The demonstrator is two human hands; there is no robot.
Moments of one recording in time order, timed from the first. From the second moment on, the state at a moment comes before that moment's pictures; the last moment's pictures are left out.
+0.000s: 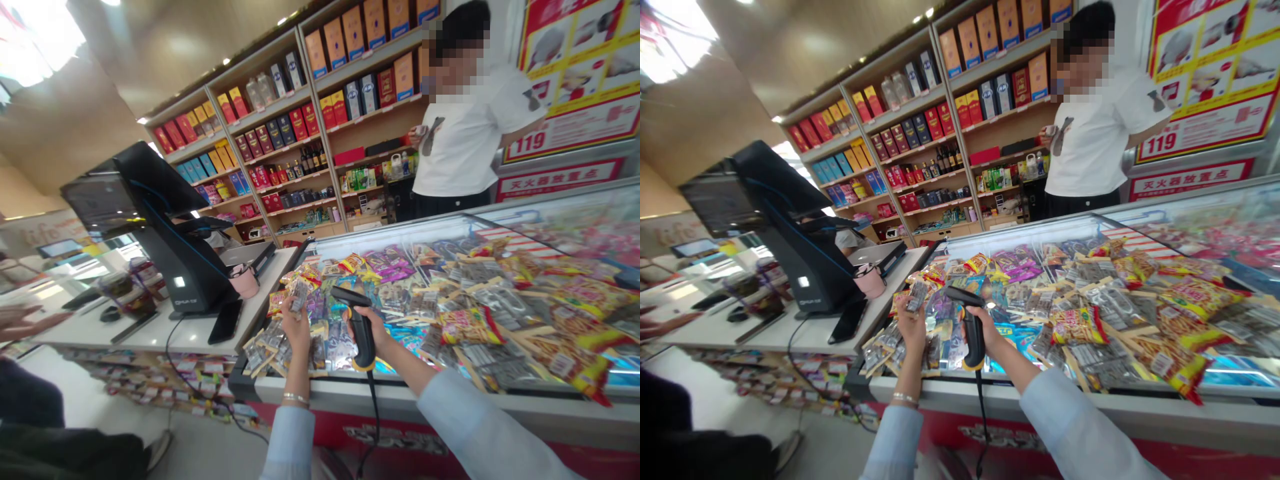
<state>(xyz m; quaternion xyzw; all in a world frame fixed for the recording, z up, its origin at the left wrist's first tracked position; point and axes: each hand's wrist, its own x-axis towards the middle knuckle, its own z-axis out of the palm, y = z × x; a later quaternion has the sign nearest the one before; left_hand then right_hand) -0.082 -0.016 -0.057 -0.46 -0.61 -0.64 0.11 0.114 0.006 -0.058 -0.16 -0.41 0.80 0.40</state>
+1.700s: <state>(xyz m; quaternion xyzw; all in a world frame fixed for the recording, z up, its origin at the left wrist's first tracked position) -0.087 -0.013 -0.059 -0.45 -0.62 -0.63 0.12 0.111 0.008 -0.066 -0.19 -0.40 0.80 0.40</state>
